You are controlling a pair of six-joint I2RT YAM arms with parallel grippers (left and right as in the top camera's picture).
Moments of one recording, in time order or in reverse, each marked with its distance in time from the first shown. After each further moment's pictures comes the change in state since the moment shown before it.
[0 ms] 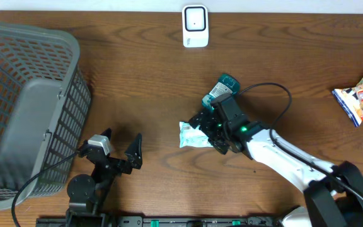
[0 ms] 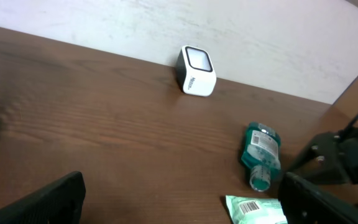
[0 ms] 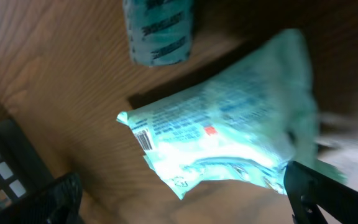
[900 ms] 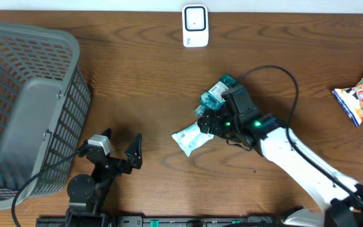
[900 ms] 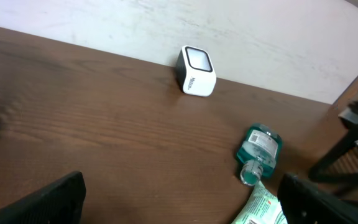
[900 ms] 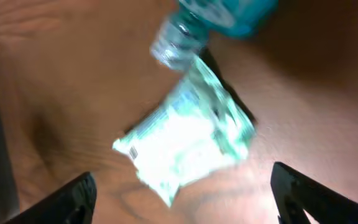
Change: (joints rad) left arm 0.000 0.000 0.000 0.000 0.000 0.000; right arm -0.066 -0.124 0.076 -0.238 0.027 -0.449
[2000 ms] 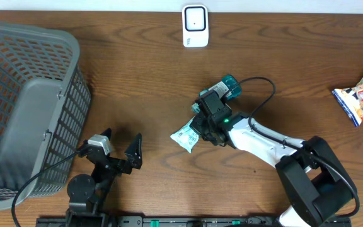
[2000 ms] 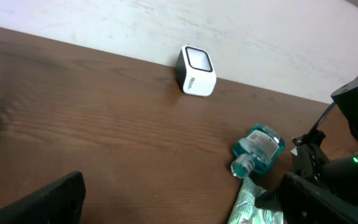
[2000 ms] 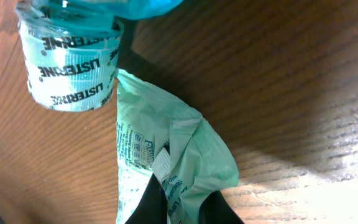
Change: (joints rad) left arm 0.000 0.000 0.000 0.000 0.000 0.000; right arm 0.102 0.325 0.037 0.217 0.095 0.445
